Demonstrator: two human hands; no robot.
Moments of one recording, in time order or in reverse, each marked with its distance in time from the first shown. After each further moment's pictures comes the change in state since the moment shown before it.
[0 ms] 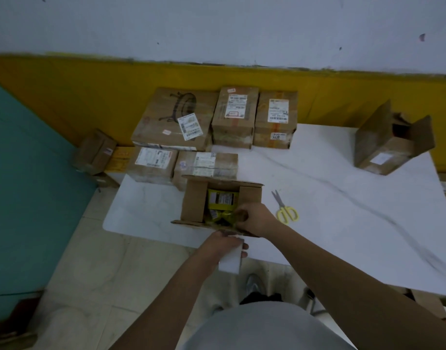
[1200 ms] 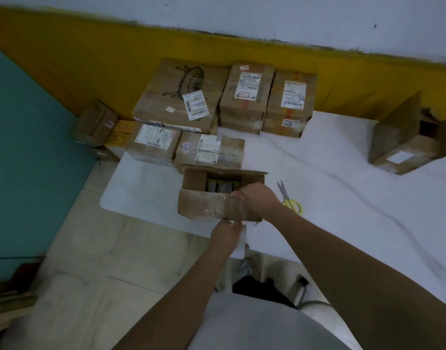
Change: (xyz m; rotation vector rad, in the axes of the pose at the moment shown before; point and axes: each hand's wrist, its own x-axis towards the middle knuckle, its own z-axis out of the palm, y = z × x) left_hand 0.053 -0.017 0.016 0.468 0.307 0.040; right_hand 0.056 0.009 -0.006 -0.500 -0.084 -0.189
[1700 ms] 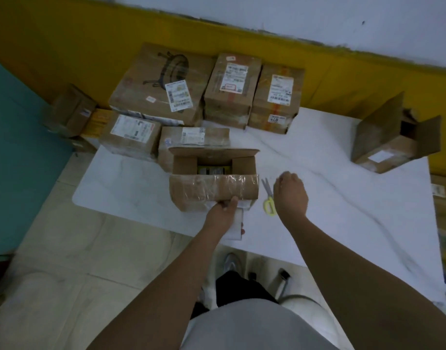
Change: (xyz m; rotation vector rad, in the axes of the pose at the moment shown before) left_hand 0.010 0.043 0.008 -0.297 -0.108 0.009; right_hand -0.037 0.092 0.037 0.326 0.621 0.651
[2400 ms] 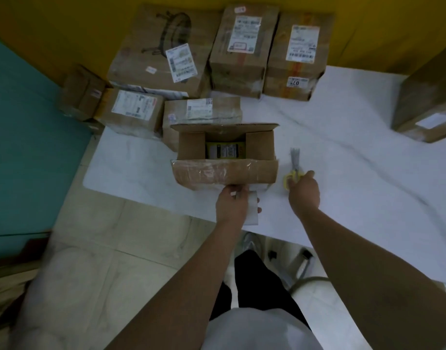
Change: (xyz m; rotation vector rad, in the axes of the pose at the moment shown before) left_hand 0.026 -0.034 0.026 -0.302 0.205 0.046; right_hand -0.002 0.049 0.087 0.151 -0.219 0.393
